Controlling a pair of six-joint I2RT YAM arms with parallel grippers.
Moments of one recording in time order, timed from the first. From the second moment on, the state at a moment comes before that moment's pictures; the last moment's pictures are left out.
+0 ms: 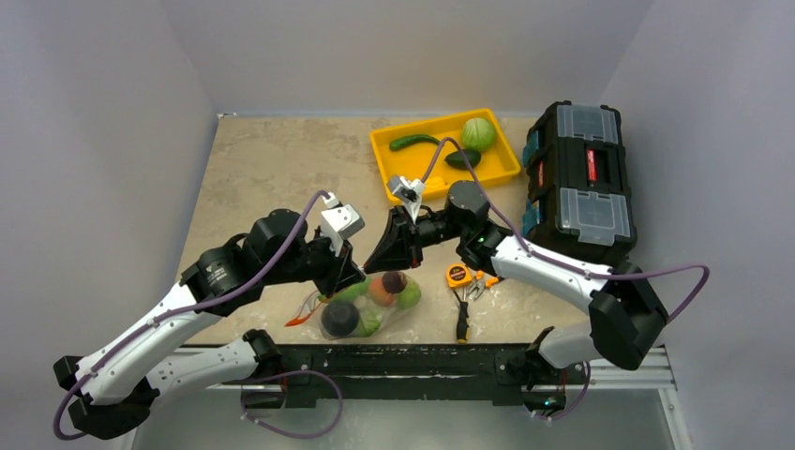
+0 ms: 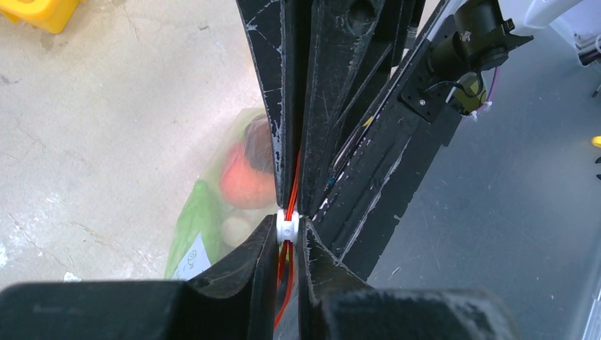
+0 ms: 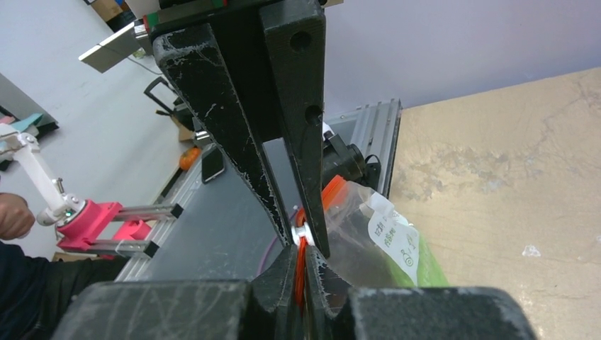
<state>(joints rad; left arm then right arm) -0.89 0.84 1.09 -0.81 0.20 -0.21 0.80 1.40 0.90 0.57 -1.09 0.52</state>
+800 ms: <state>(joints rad) -0.89 0.84 1.09 -0.81 0.22 -0.20 0.78 1.41 0.82 0.80 -1.07 0.74</state>
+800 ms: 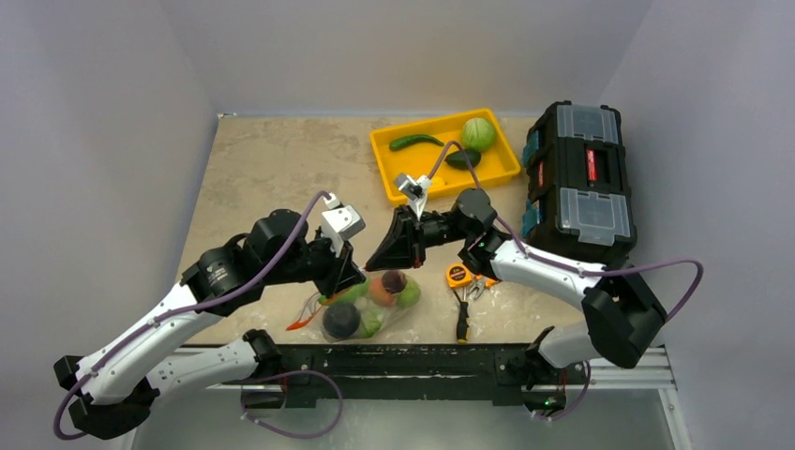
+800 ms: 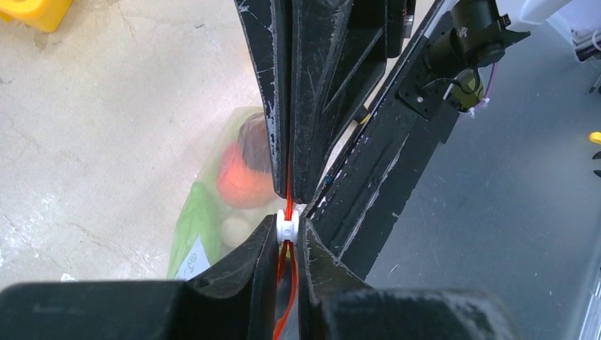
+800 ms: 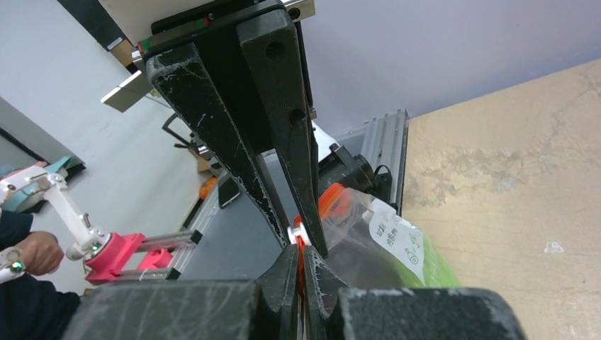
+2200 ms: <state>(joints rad) -0.88 0.93 1.15 -0.80 0.13 -0.20 0.87 1.14 0.83 0.24 -0.51 0.35</state>
